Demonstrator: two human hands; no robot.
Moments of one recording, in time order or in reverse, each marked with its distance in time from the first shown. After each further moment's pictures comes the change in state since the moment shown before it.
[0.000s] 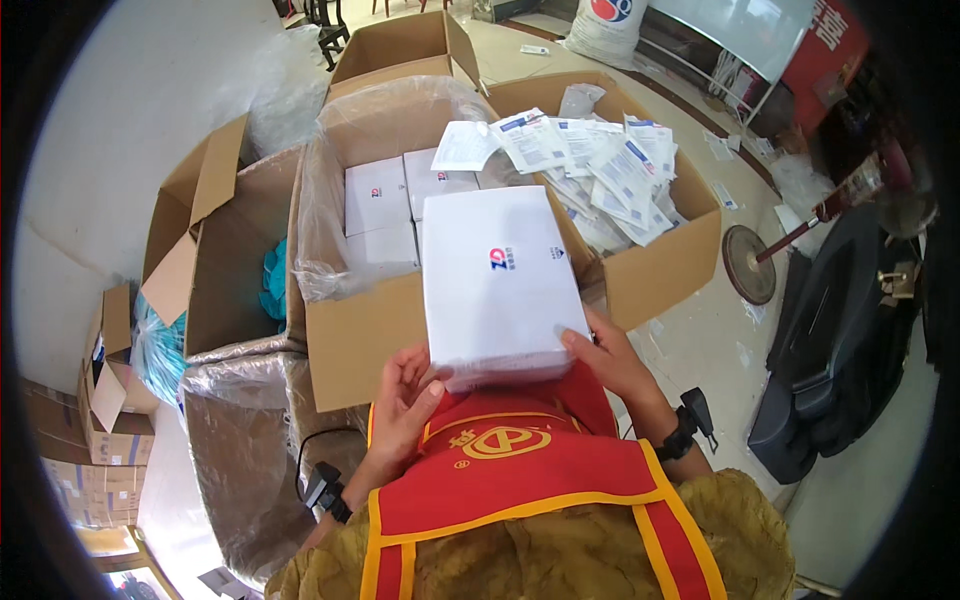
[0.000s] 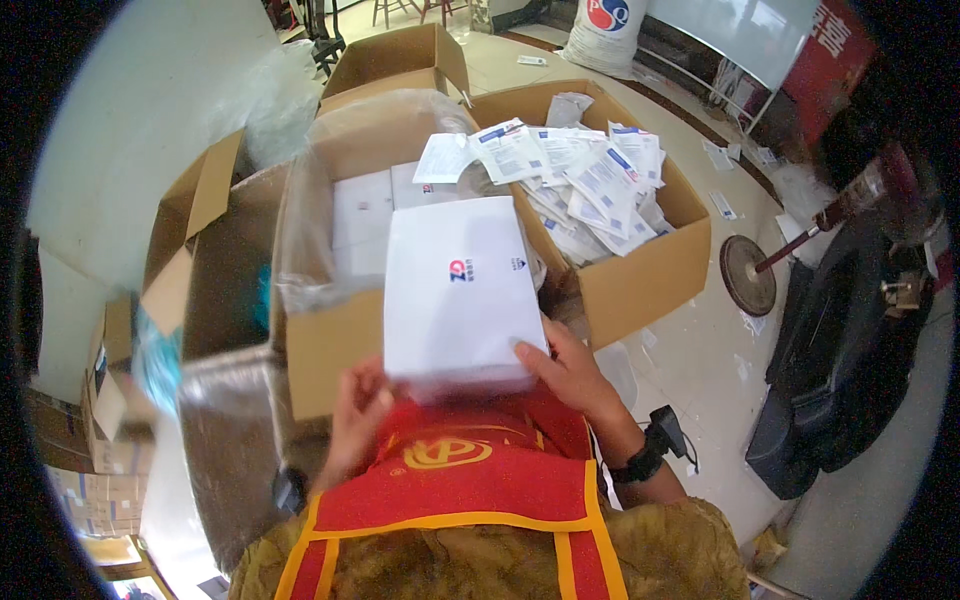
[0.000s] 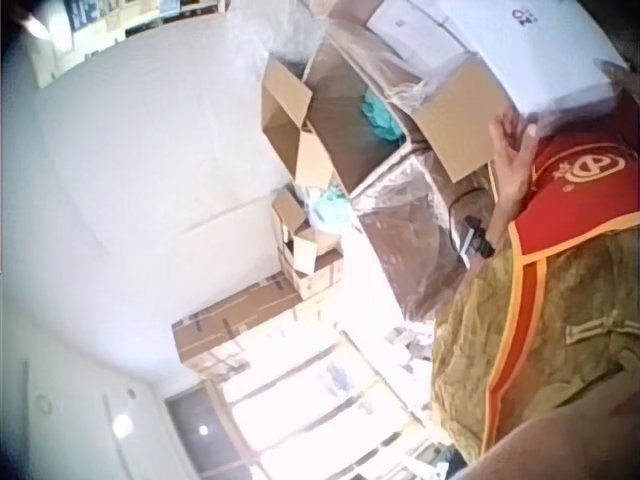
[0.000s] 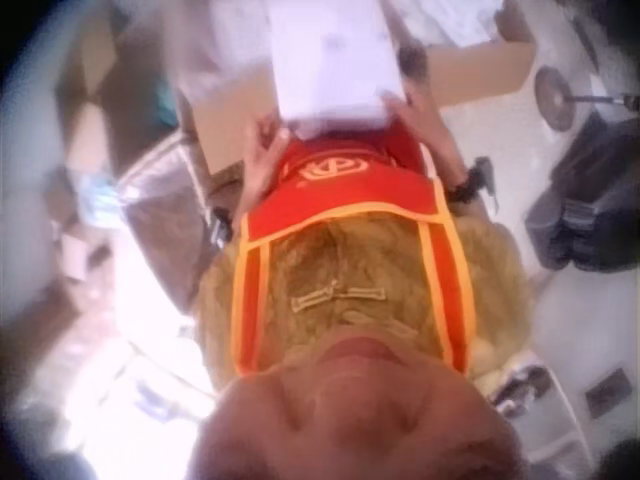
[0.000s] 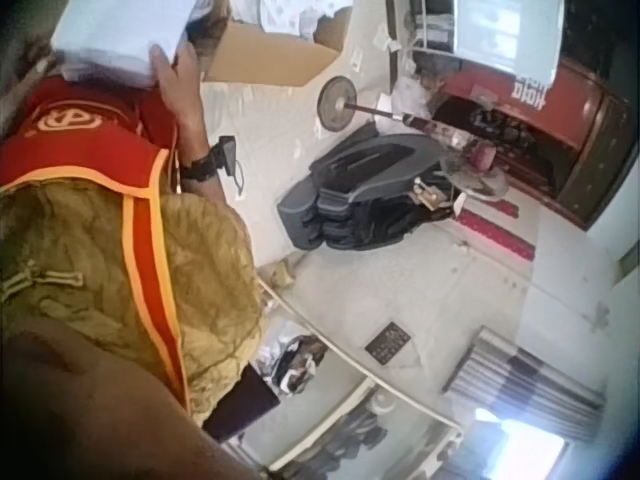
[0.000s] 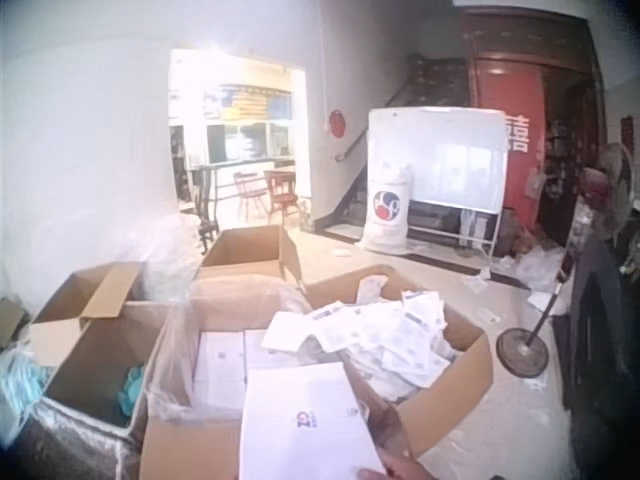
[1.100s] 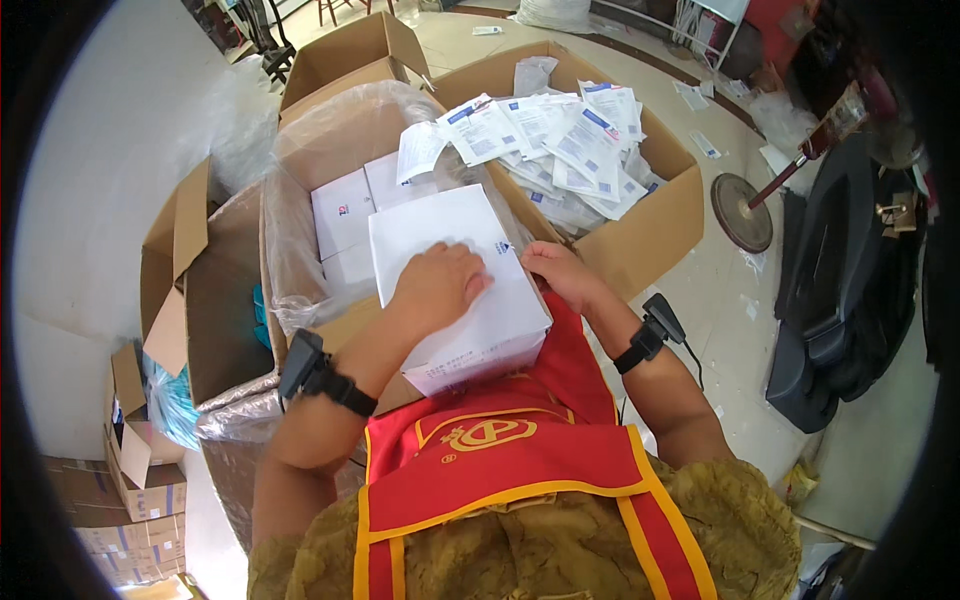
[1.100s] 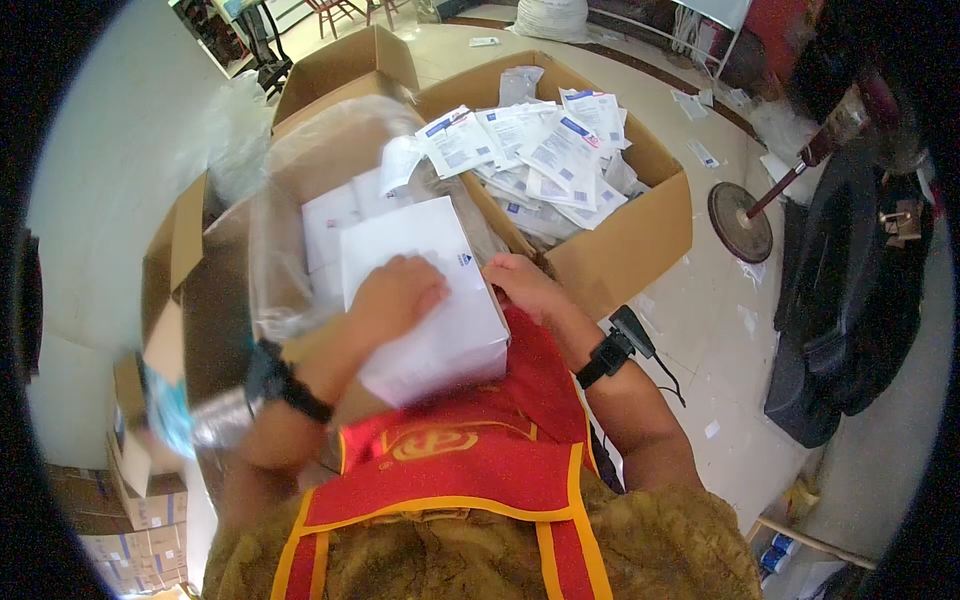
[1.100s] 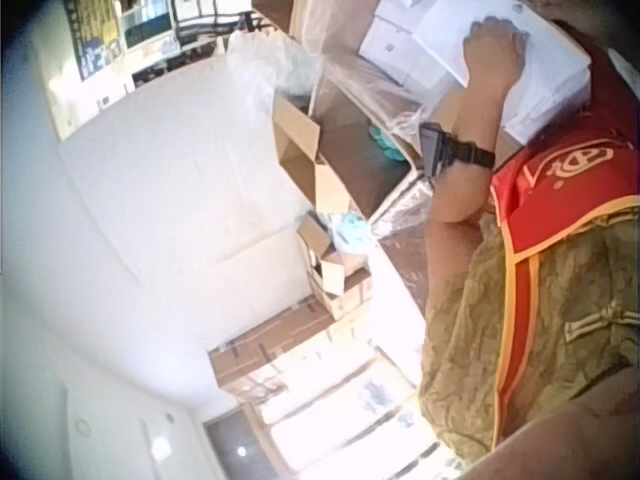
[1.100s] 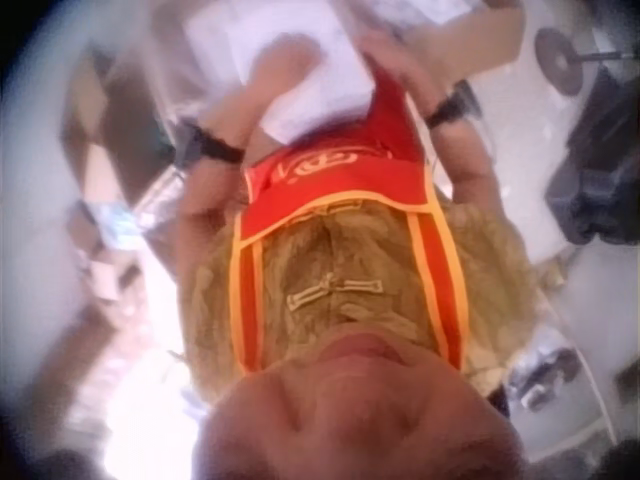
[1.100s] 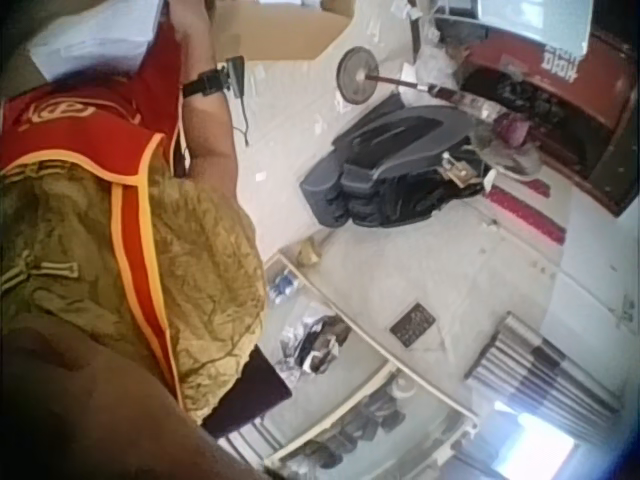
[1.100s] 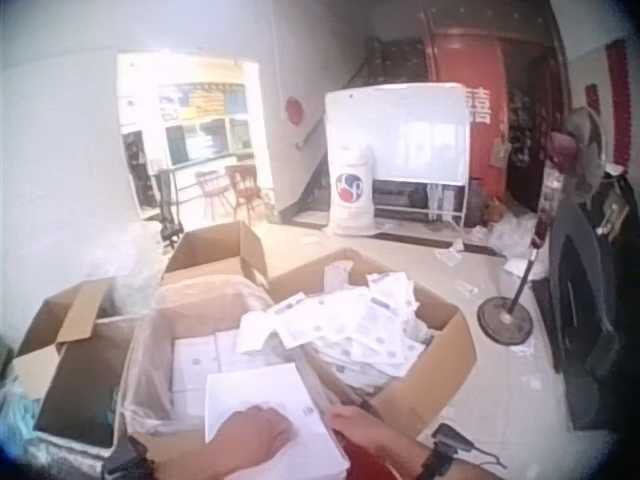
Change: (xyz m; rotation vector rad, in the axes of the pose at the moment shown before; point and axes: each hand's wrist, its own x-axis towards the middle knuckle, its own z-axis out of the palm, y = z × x) left_hand 0.186 0.005 0.065 1.554 -0.539 0.467; right_hand 0.092 0.079 -0.040 0.379 -0.017 0.406
